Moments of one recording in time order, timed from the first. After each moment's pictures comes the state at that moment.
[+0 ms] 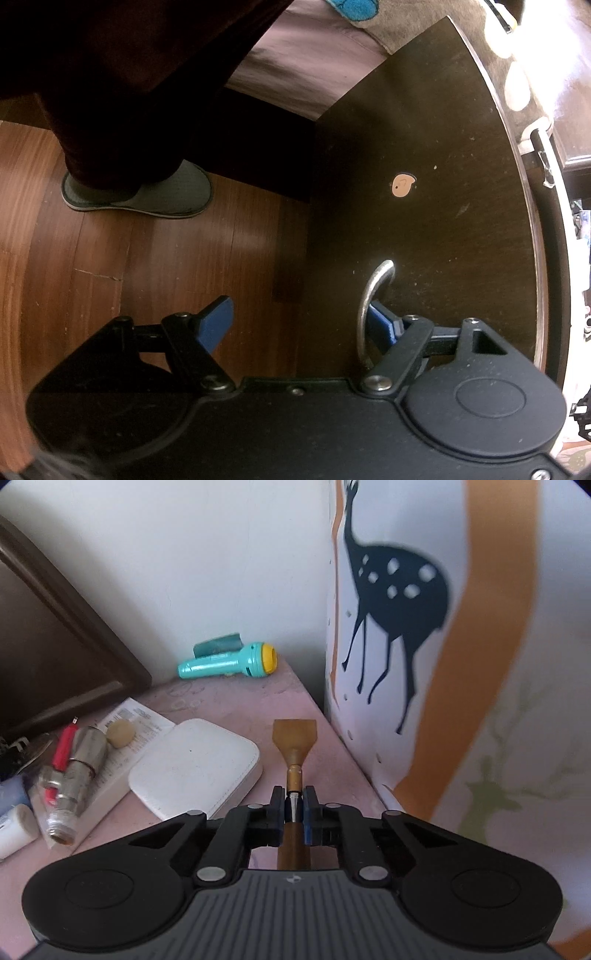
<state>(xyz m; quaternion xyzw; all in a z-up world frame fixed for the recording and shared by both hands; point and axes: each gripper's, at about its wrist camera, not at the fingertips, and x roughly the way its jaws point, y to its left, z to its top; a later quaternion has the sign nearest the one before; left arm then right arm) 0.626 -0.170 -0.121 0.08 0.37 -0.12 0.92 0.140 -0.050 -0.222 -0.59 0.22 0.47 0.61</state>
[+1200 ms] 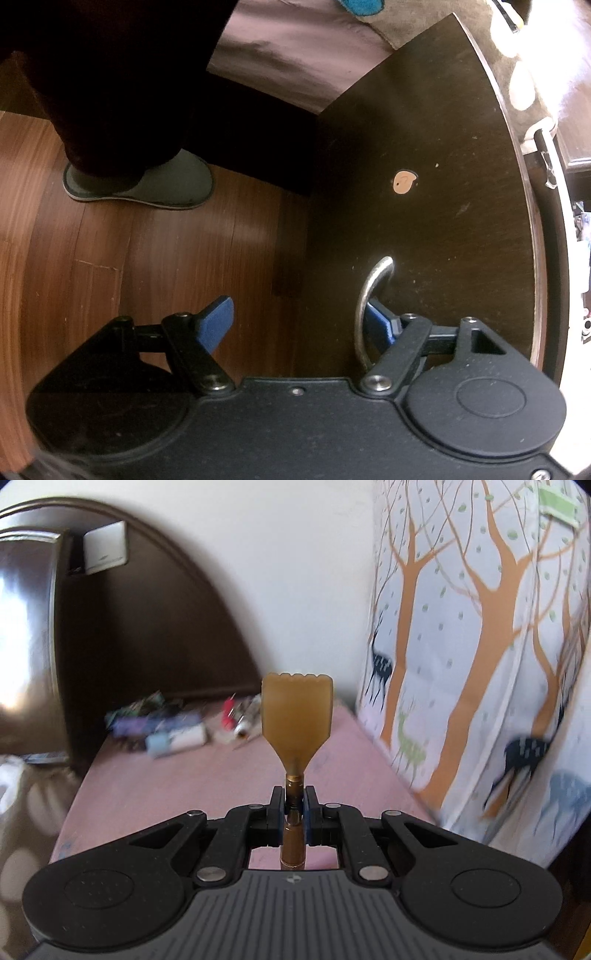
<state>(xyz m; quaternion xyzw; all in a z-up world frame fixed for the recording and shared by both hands) 0.356 -0.049 -0.028 0.02 0.29 -0.06 0.96 0.143 -0.044 -0.224 -0.61 0.23 0.47 0.60</state>
